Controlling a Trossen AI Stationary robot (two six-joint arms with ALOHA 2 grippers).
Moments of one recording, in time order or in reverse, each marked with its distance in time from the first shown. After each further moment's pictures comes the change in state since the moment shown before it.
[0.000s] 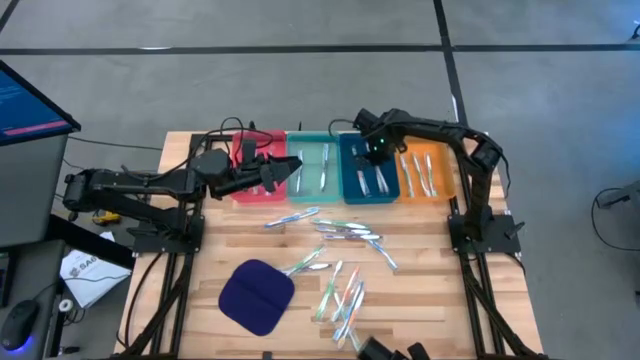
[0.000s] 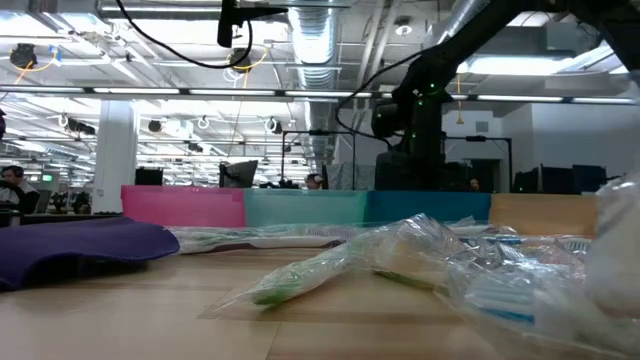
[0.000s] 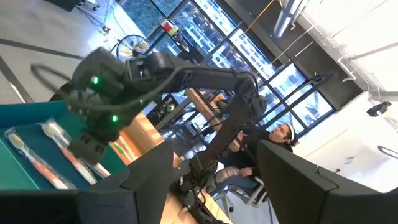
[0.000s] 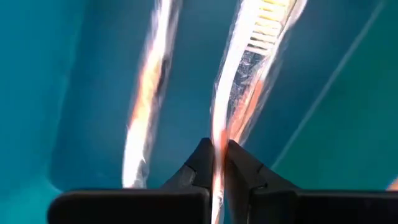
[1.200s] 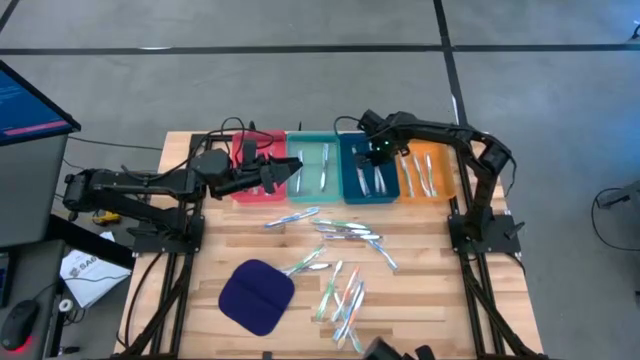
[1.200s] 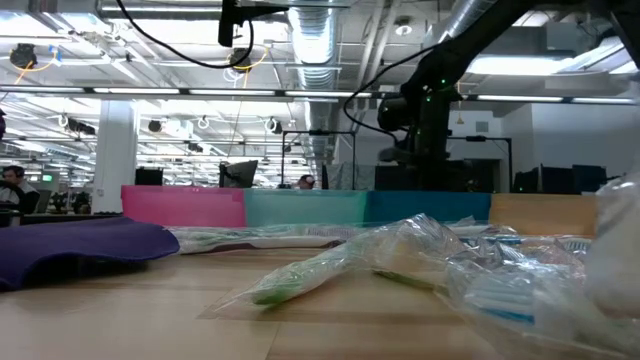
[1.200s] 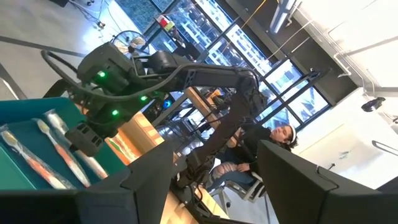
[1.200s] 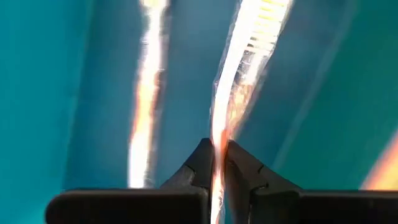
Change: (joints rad) left arm 0.000 0.000 0.000 -0.001 0.029 0.000; right arm -0.012 -0.074 -0.081 0.090 0.020 0.099
